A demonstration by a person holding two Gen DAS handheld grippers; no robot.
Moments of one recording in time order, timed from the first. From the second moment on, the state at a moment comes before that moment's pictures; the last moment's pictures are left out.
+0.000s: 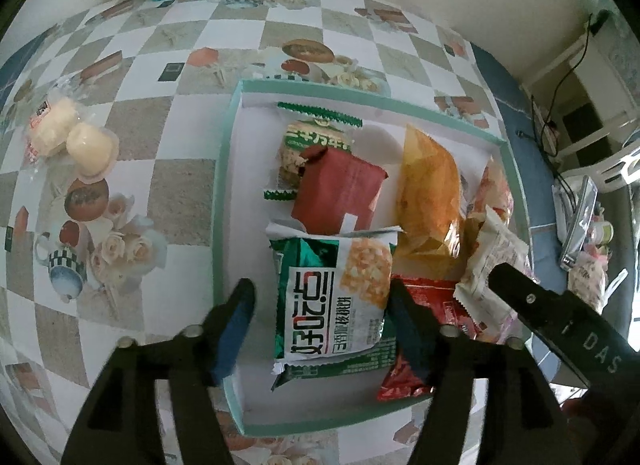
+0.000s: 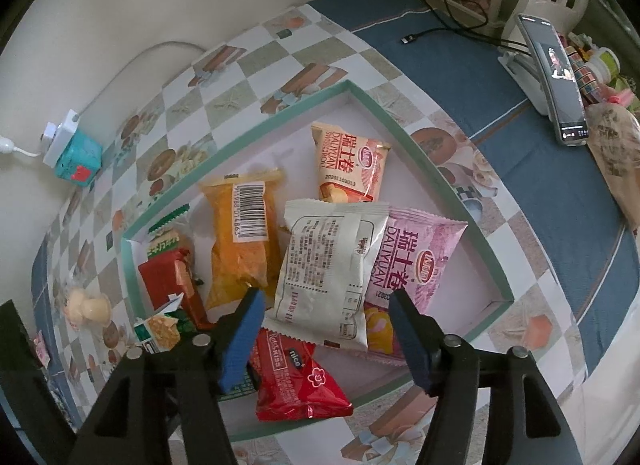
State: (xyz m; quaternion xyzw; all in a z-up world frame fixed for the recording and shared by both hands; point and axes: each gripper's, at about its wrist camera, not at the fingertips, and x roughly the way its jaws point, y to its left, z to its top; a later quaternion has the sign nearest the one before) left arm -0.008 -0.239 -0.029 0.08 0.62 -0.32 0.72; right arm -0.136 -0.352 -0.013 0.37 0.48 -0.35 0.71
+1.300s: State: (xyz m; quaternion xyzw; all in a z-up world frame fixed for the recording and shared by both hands) left arm 0.071 -0.095 -0.007 0.07 0.60 -0.05 0.80; right arm -0.087 -0.289 0.006 0.26 0.50 -0.31 0.76
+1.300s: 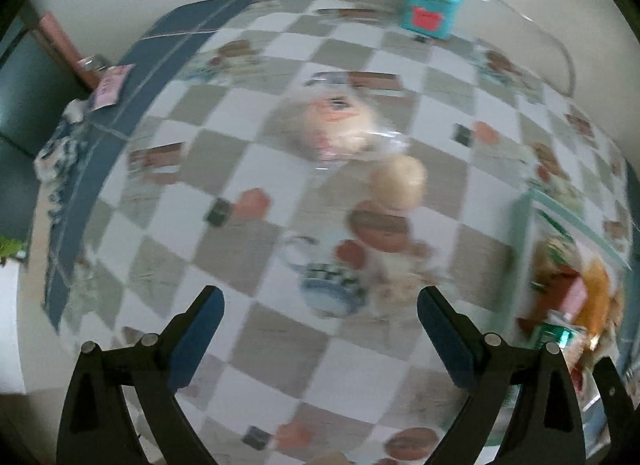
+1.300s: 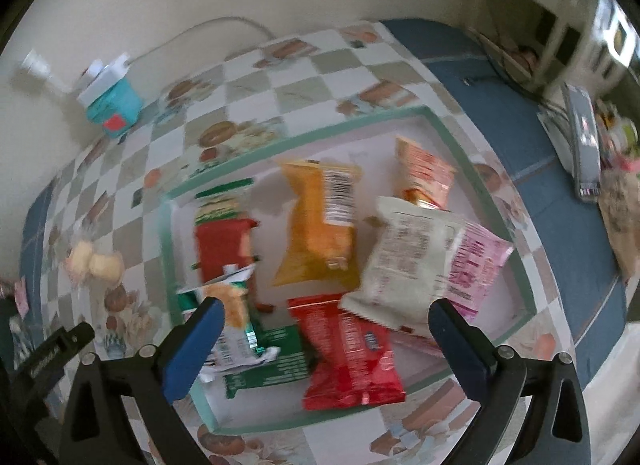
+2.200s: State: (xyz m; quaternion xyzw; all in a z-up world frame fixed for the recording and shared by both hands) left arm 0.115 0.042 0.011 0.01 0.57 0.12 0.82; right arm -0.018 -0.170 0.014 0.17 0.53 -0.22 0.80
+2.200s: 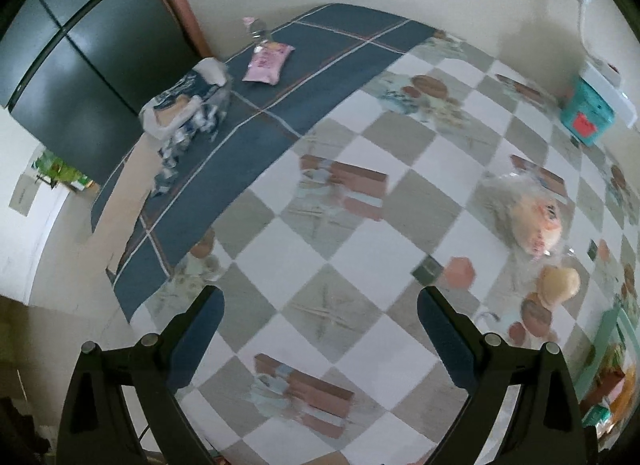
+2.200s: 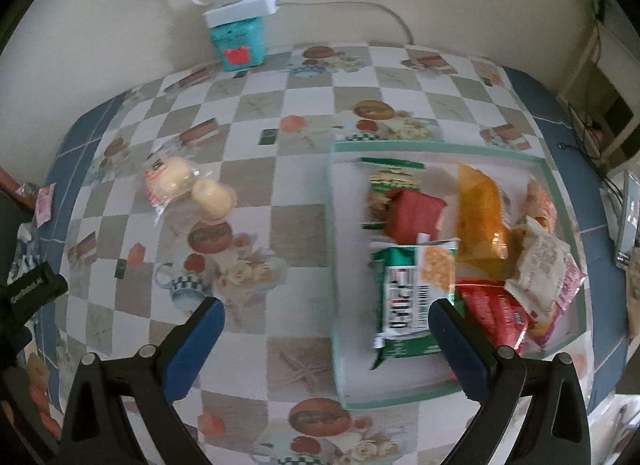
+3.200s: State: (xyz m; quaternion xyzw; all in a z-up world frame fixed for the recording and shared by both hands) left arm 0.148 0.051 -0.003 -0.03 0.59 0.10 0.80; right arm 0.048 -0.131 -0.005 0.18 0.52 -0.17 0.82
